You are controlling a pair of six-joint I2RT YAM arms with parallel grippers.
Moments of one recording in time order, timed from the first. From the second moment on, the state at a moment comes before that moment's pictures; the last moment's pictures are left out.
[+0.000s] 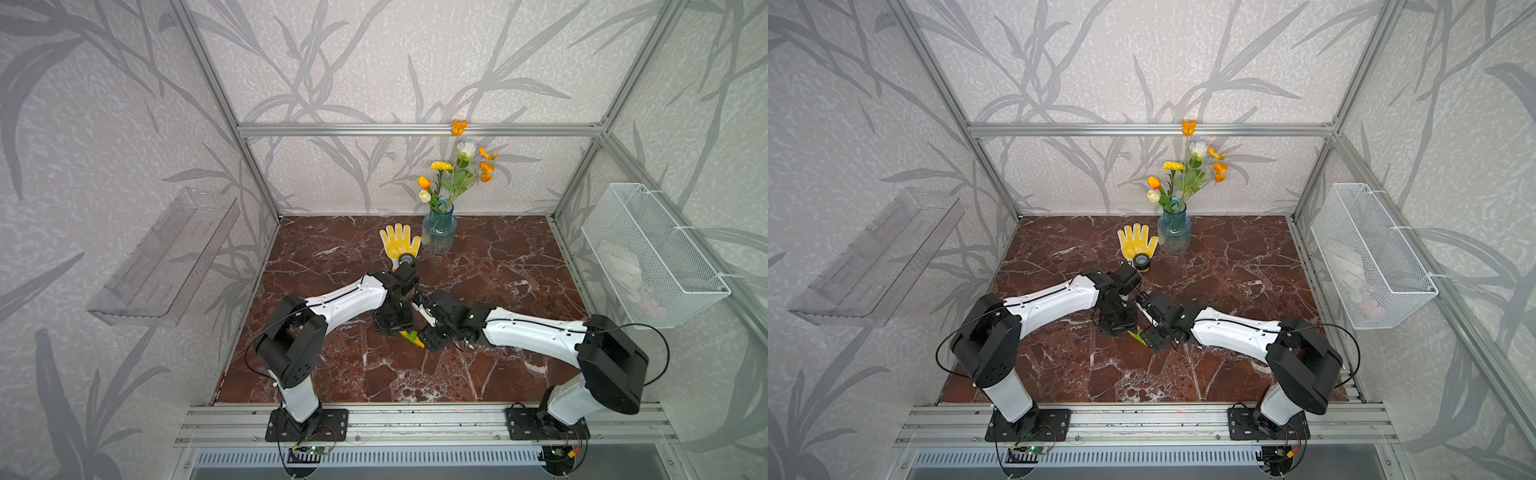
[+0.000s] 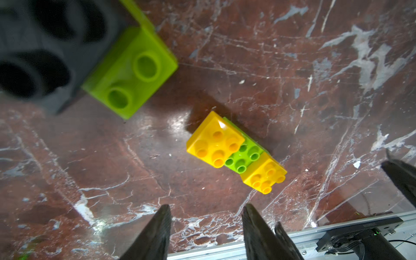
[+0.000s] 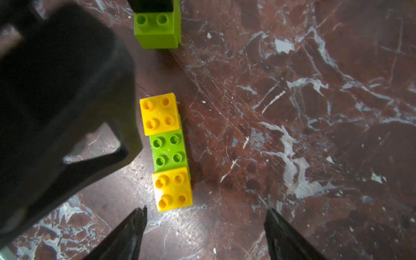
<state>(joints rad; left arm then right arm) -0.67 1.71 1.19 -0.95 0.22 -0.80 0.92 1.59 0.95 -0.43 0.05 0.14</state>
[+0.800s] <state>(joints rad) -0.30 1.54 1.10 -0.99 0.20 -0.70 0.92 1.86 1.13 -0.42 -0.05 0.00</state>
